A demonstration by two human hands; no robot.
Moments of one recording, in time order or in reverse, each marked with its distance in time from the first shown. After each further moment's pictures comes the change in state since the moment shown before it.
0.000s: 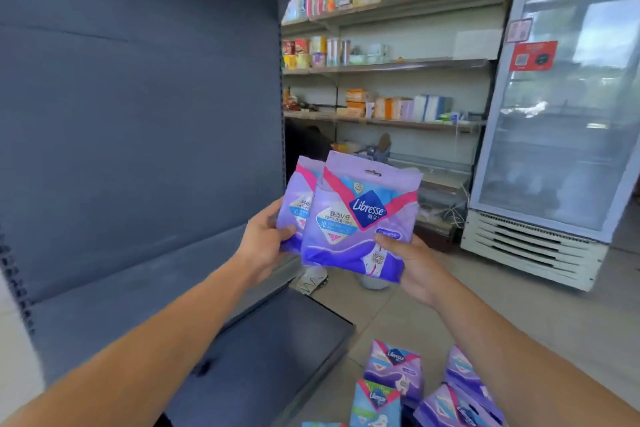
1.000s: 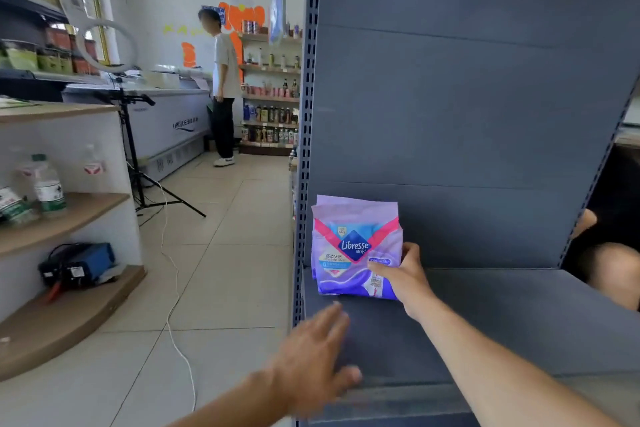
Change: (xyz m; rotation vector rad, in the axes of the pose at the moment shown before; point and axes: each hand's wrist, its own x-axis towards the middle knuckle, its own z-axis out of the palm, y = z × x) left_hand -0.163 -0.030 -0.279 1.556 0.187 -0.244; right_hand 0.169 0.218 0.381 -0.371 -0.391 0.057
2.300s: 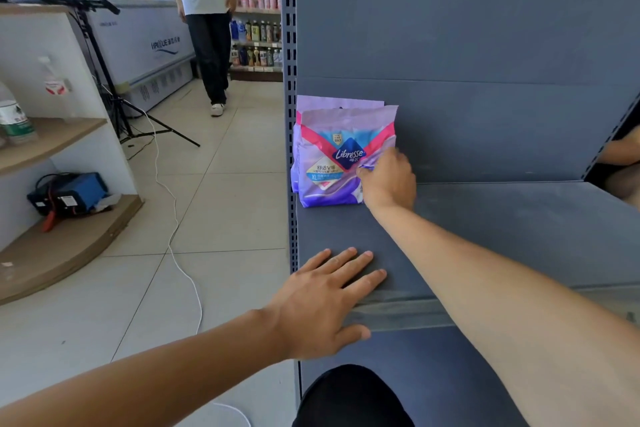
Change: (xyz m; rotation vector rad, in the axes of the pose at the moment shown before) left_hand 0.007 0.003 0.050 0.206 -0.032 0.257; right_hand 0.037 0.026 0.046 -0.877 0.342 -0.202
